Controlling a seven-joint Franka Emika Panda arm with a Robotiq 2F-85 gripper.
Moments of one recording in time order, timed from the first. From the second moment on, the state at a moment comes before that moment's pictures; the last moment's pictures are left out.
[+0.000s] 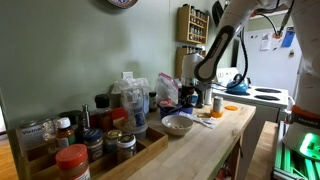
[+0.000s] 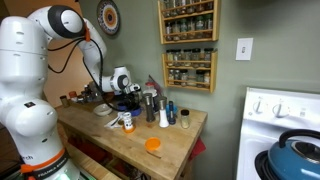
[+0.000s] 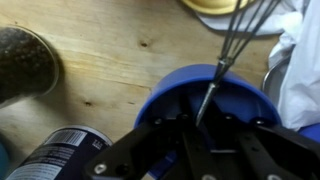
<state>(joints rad) 0.04 0.30 0.09 -2.38 -0.32 2.77 0.23</state>
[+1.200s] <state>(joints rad) 0.17 -0.06 0.17 -2.51 -0.06 2.63 -0.10</state>
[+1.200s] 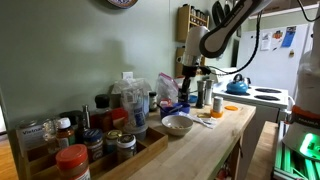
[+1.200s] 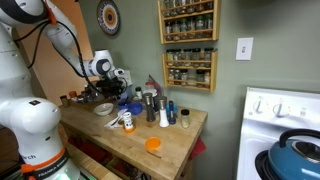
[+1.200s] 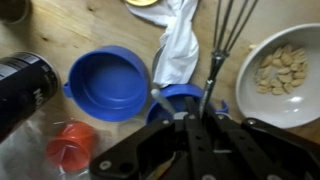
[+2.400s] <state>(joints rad) 0.23 0.13 0.24 -2.35 -0.33 2.55 -0.13</state>
